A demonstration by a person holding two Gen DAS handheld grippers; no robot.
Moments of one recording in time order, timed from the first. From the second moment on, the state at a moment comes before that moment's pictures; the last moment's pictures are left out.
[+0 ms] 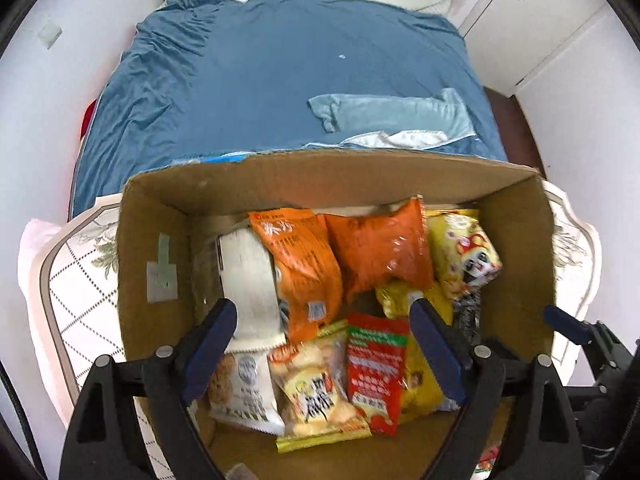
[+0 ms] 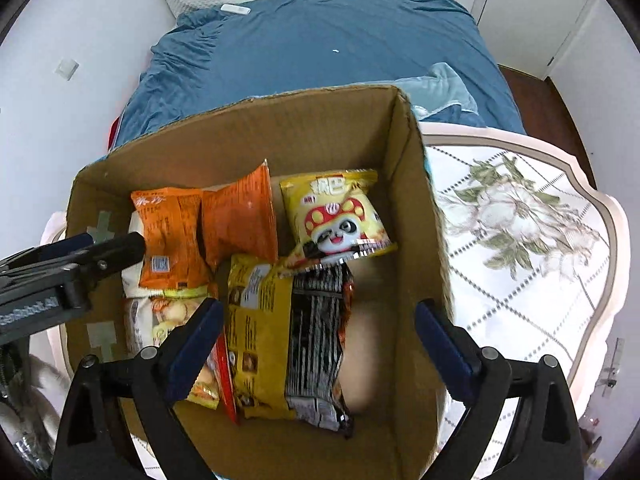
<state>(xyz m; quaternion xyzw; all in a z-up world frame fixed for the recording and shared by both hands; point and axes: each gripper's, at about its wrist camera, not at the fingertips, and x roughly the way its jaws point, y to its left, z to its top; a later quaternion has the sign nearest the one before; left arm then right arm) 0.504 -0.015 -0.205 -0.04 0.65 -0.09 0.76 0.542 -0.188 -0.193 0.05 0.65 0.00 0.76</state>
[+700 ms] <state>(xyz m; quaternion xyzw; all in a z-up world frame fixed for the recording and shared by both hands) 0.342 0.004 -0.112 -0.01 0.54 -0.05 0.84 0.406 -0.181 -0.098 0.05 0.57 0.02 0.82</state>
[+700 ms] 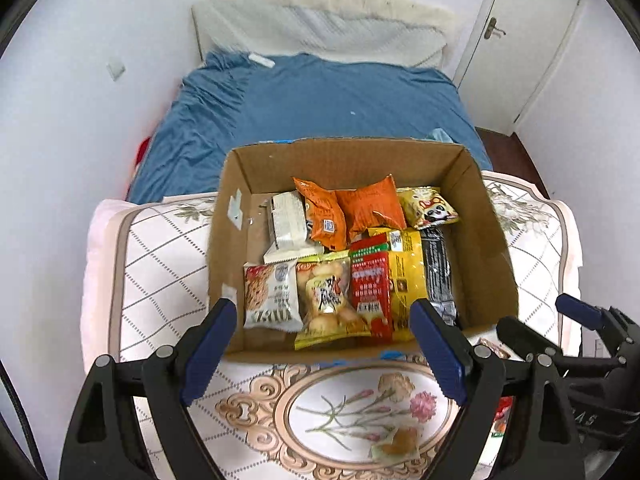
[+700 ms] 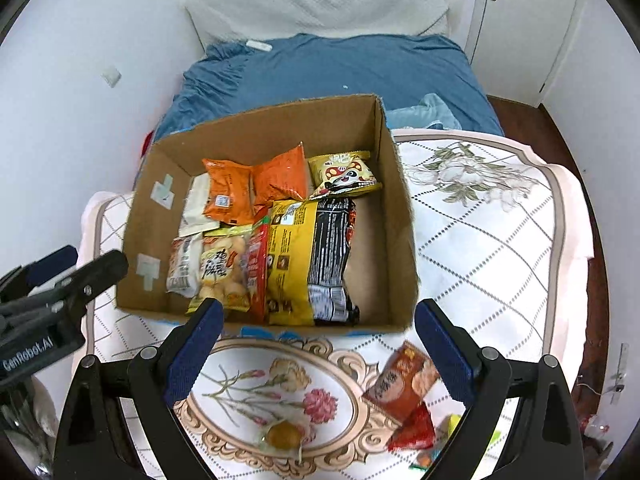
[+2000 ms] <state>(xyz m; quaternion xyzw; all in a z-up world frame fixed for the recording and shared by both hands) 0.232 -0.099 -0.216 0.05 0.61 -0.08 0.79 0.235 -0.352 -0.207 0.21 0.64 -0.13 0.73</state>
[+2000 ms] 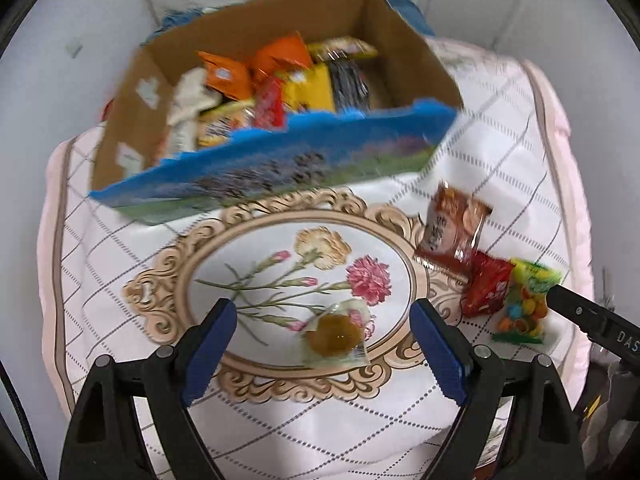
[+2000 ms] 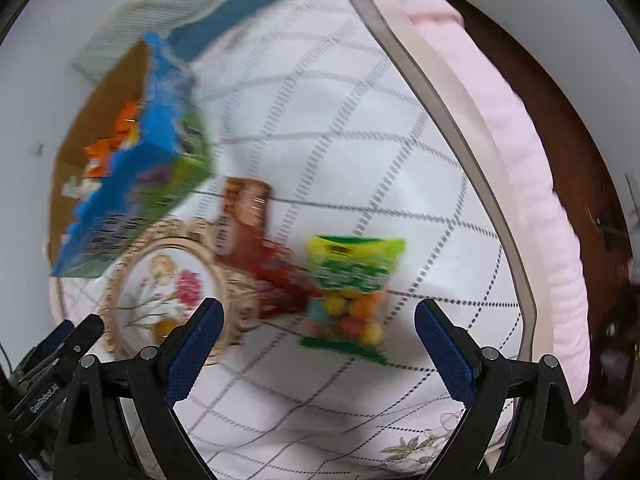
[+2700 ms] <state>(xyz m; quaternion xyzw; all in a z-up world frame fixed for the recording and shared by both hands) 0.242 -0.116 -0.324 0.04 0.65 -0.08 0.75 0.241 -0.334 -0.258 0.12 0.66 -0.14 0.73</state>
